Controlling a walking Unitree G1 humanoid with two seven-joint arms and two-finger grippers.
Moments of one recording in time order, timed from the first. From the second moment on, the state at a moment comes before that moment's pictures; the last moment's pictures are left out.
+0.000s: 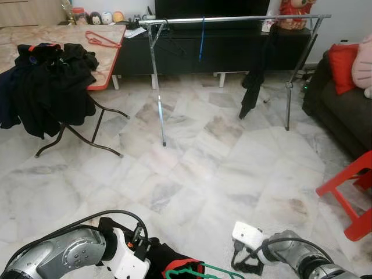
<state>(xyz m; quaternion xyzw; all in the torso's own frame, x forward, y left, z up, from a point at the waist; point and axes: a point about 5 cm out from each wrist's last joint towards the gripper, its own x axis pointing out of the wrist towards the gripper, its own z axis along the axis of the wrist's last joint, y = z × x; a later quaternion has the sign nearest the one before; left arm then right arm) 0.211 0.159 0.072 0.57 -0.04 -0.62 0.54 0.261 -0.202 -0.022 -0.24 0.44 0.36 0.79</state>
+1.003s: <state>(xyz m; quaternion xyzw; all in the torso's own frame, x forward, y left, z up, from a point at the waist) 0.280 0.160 0.084 0.25 0.06 -0.25 0.93 0.288 -0.199 0.004 0.03 0.18 0.03 0.98</state>
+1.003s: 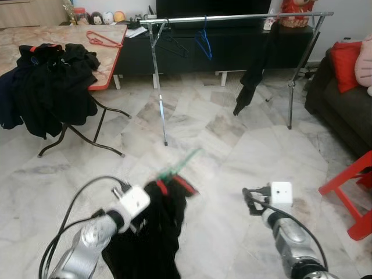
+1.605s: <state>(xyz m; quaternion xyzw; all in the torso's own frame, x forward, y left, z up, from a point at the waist) 0.271 0.167 0.070 0.36 0.12 -0.35 0.86 0.294 -0.189 0.034 -0.06 0.15 0.34 0.93</state>
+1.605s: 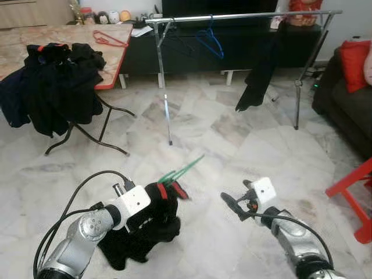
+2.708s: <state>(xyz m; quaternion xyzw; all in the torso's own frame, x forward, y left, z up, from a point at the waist) 0.238 0.163 0.078 0.37 0.22 -0.61 0.66 0.287 -0.142 0.054 -0.12 0.24 0.69 0.67</state>
